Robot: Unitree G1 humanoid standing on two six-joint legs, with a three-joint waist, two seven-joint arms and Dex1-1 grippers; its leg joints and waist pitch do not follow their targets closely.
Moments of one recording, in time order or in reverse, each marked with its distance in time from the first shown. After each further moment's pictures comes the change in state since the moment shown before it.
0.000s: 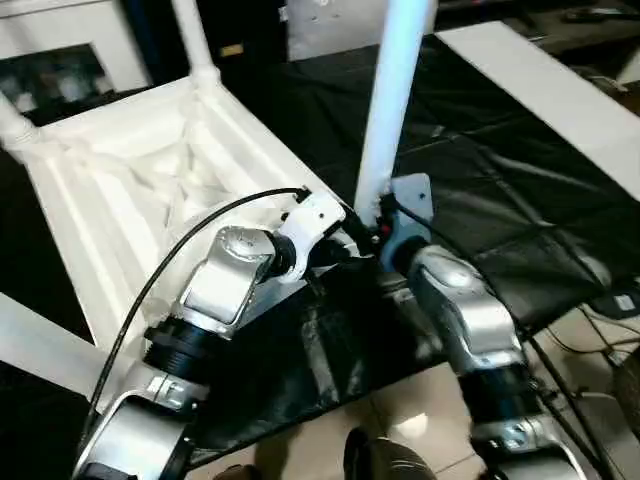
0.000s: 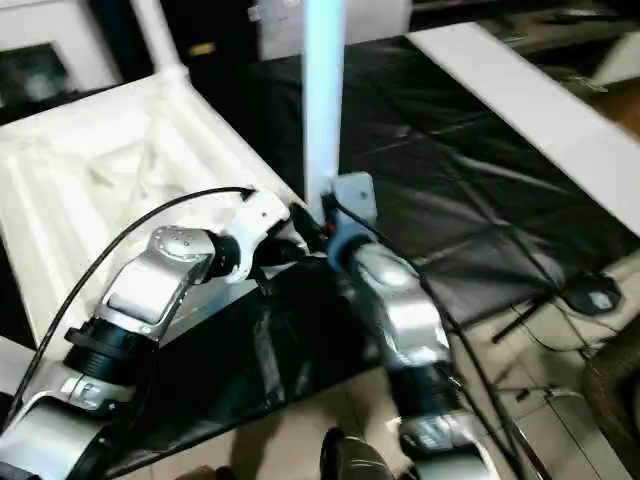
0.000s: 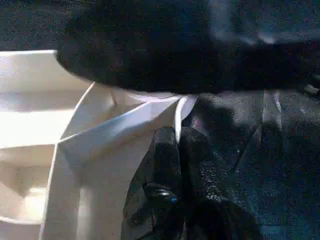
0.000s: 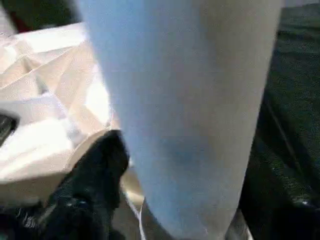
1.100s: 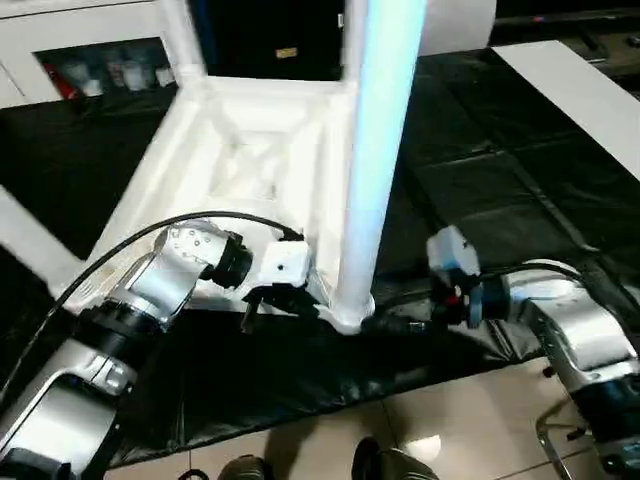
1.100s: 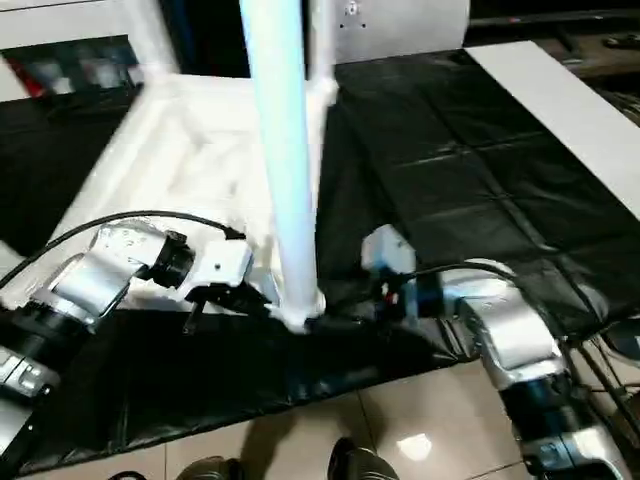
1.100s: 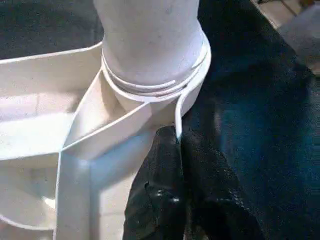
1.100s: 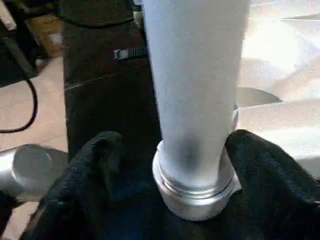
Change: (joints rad) left arm -0.057 0.292 -0.176 0.210 -0.041 -0.650 -0.579; right arm 0.022 -0.457 0.135 -0.015 0.186 -0.113 0.916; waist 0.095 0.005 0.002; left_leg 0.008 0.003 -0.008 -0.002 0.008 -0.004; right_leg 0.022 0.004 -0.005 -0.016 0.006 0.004
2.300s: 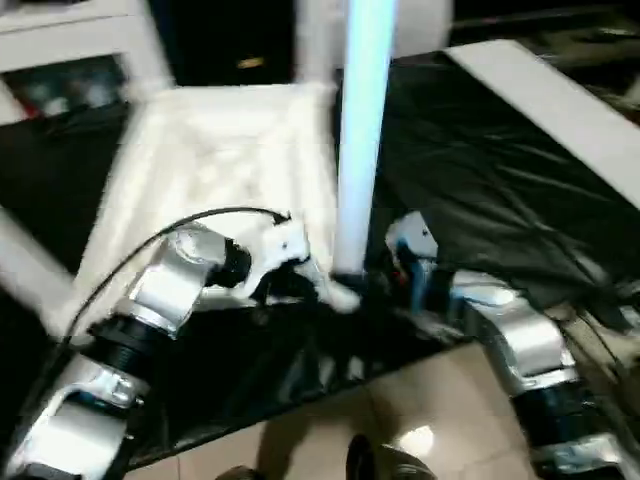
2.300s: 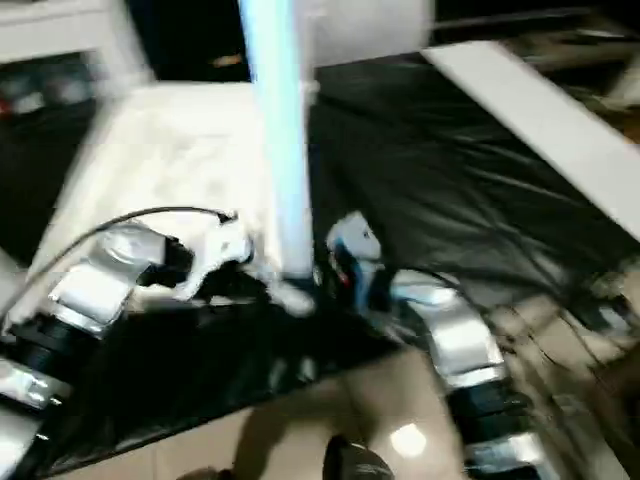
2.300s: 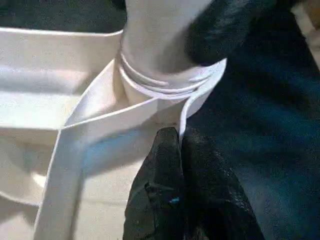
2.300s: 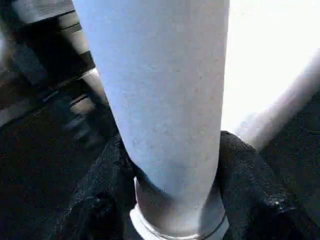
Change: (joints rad) left arm 0.070 -0.120 0.137 -0.144 0.027 0.507 0.281; right arm 0.008 0.349 -0.076 0.012 -0.130 0.169 -0.582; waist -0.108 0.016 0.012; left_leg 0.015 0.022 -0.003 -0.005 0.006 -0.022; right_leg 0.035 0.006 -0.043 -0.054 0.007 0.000
